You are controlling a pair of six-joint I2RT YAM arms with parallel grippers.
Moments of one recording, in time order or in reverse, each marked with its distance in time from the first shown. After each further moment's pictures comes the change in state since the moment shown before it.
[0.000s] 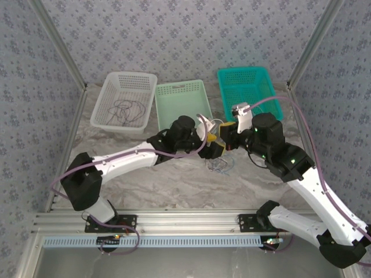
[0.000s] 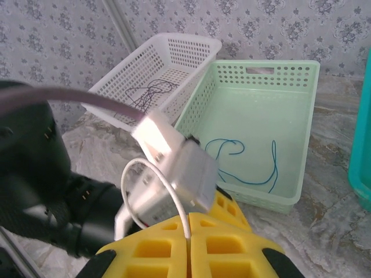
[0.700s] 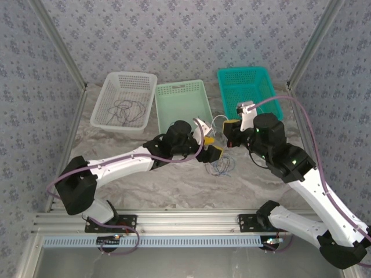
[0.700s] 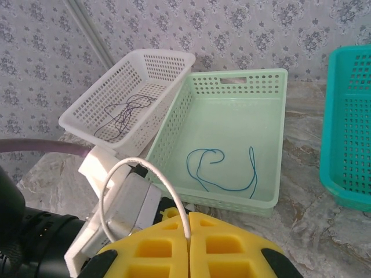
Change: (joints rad) left arm -0.013 -0.069 -0.087 0.062 -0.027 -0.004; right arm -0.003 -0.010 0.000 0.006 0.101 0.033
